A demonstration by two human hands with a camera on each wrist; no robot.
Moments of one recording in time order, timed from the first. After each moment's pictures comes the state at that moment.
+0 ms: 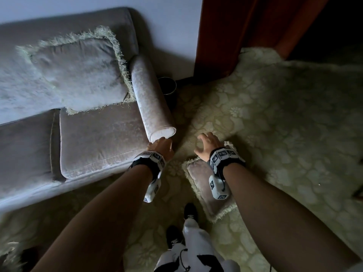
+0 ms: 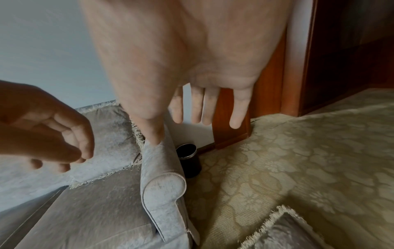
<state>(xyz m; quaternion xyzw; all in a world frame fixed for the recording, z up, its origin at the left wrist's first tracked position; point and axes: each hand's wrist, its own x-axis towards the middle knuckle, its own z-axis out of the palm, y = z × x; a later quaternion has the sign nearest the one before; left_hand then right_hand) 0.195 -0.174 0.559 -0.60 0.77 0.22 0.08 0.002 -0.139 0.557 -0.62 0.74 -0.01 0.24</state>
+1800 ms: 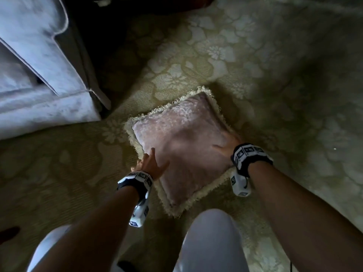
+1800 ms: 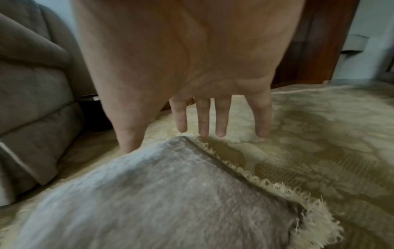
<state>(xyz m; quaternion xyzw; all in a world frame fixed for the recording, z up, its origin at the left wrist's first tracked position) -0.019 -0.028 -0.059 -0.65 0.66 0.35 0.12 -0.316 -0.022 -0.019 -0.47 0.82 0.09 0.32</state>
